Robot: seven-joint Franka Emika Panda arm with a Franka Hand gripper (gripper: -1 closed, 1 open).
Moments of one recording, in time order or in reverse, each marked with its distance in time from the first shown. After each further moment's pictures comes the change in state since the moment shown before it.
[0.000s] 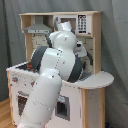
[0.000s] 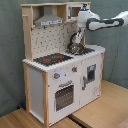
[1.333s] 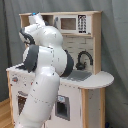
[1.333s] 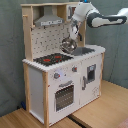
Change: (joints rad) arm 0.176 -0.021 0.160 0.055 -0.060 0.064 -0.042
